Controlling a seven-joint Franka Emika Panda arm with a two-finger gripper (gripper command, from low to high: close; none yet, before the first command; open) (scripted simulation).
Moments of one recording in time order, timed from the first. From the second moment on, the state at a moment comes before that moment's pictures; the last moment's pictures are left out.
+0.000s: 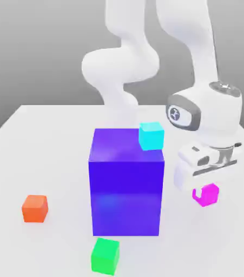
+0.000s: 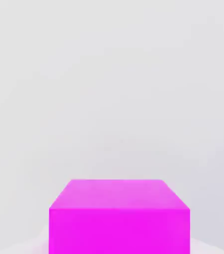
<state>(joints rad) 0.43 0.05 0.20 -2.83 -0.02 2.87 1.03</state>
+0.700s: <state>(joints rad) -0.03 0.07 -0.02 -2.54 0.04 2.61 0.51</state>
